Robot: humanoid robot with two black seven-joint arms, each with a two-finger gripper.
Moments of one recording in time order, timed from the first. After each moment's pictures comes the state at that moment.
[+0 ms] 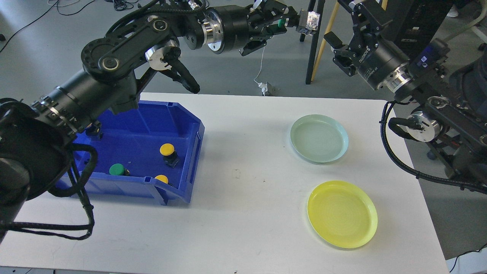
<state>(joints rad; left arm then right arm) -1.30 0.08 -0.57 -0.74 0.62 -0.49 0.14 0.80 -0.49 0.73 1.14 -0.60 0.15 0.36</state>
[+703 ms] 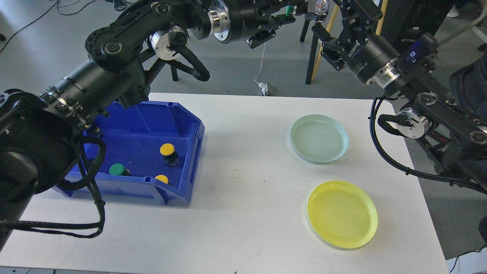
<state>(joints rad) -1.35 0.01 -0.57 -0.63 0.47 -0.49 0.19 0.83 -0.45 0.72 1.15 -0.60 0.14 0.39</state>
